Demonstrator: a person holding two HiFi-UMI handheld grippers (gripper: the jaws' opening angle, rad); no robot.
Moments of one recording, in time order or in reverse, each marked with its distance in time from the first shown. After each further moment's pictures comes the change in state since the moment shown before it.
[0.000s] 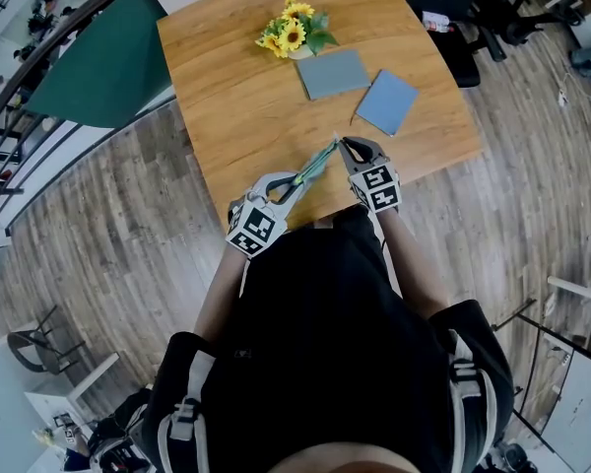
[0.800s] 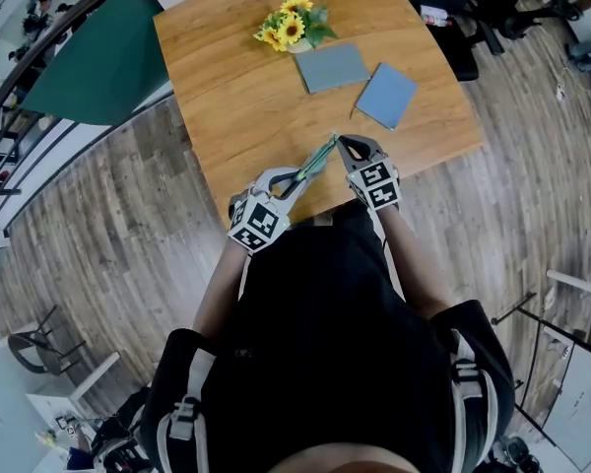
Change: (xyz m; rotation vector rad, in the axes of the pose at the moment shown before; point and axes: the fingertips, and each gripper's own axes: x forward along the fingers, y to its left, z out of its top) left arm 0.000 -0.005 -0.001 0.037 0.013 -0.027; right arm -0.004 0.016 0.002 -0.023 0.045 0.013
